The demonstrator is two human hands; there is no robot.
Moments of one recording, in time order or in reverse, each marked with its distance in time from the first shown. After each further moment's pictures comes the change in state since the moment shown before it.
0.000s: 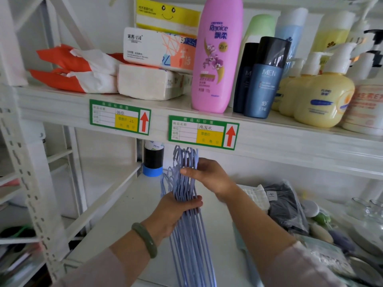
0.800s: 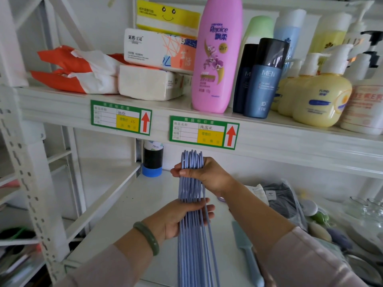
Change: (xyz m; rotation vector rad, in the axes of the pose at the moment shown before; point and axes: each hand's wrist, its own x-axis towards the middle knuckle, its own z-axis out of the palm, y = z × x) left_hand -0.005 0.003 0.002 -0.165 -0.299 -0.317; right_hand 0.007 0.002 -0.002 0.309 -0.178 -0.066
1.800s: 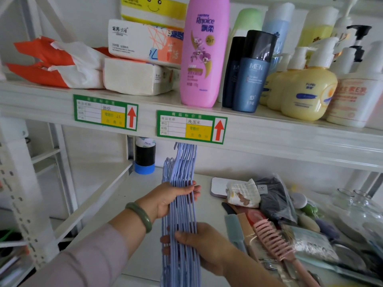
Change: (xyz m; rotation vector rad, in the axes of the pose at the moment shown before) left_hand 0.025 0.020 -0.009 0.098 0.027 0.131; right_hand -0.104 0.064 0.040 0.419 -0.007 0.550
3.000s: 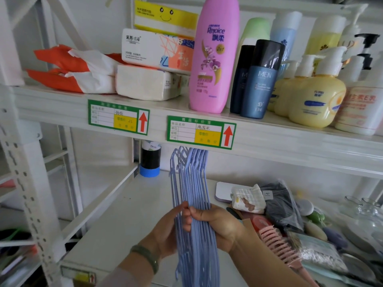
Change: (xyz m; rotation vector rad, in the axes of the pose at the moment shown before) left_hand -0.018 -0.065 -0.008 -0.323 0.144 -0.087; right_hand 0.008 -0.039 -0.001 0.251 -0.156 -0.156
